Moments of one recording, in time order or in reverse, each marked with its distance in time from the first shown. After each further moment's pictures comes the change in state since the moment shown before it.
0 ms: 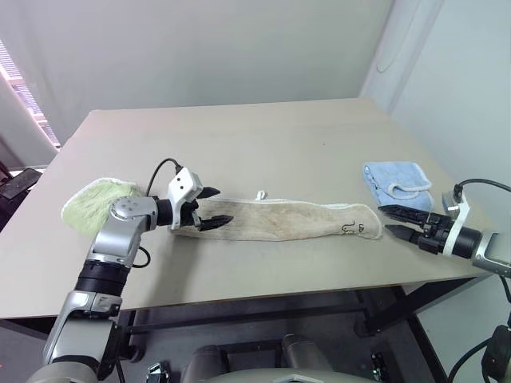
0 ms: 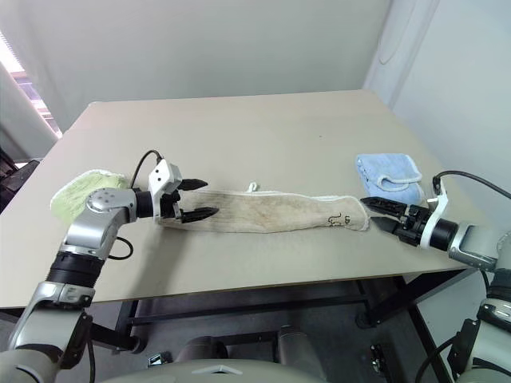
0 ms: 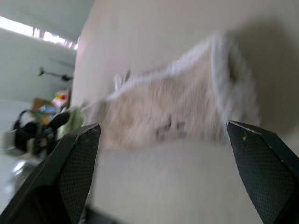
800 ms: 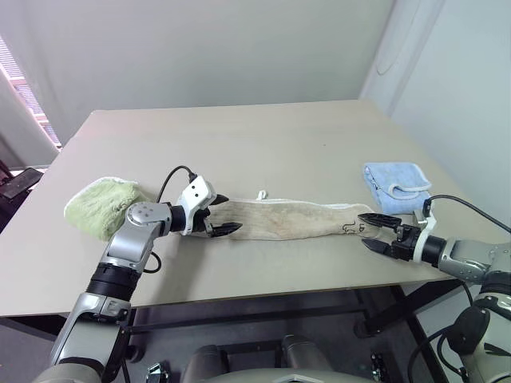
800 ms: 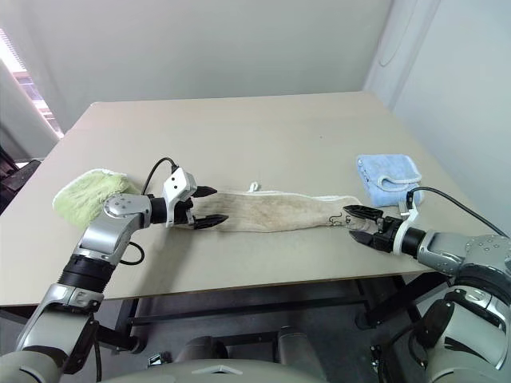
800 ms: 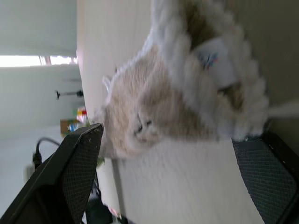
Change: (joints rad) left arm 0.001 -0.020 -0.057 -0.001 0.030 -0.001 0.063; right arm -0.134 0.160 -0.152 0.290 -0.086 0.016 -0.269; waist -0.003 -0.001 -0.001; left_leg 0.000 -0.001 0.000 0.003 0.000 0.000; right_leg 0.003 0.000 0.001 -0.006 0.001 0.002
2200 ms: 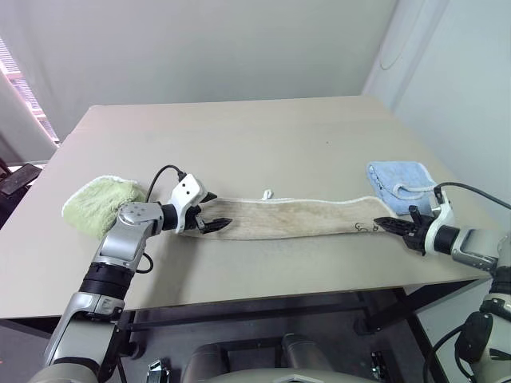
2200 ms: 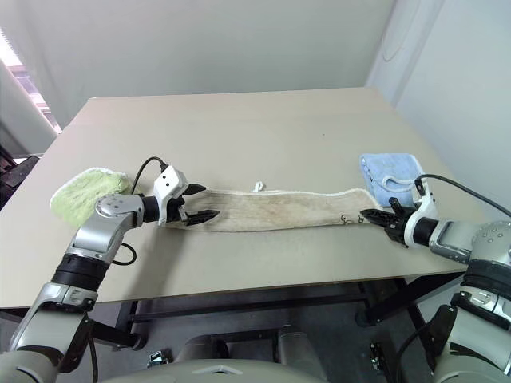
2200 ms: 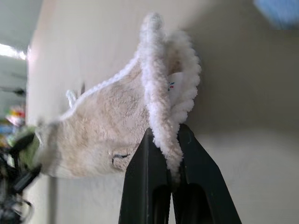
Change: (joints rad) left arm -0.002 0.033 0.033 0.046 0.003 0.007 0.050; right arm 0.040 -0.048 0.168 -0.371 -0.131 -0.086 0.155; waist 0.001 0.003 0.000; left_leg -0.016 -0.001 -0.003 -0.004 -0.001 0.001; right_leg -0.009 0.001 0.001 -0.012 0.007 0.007
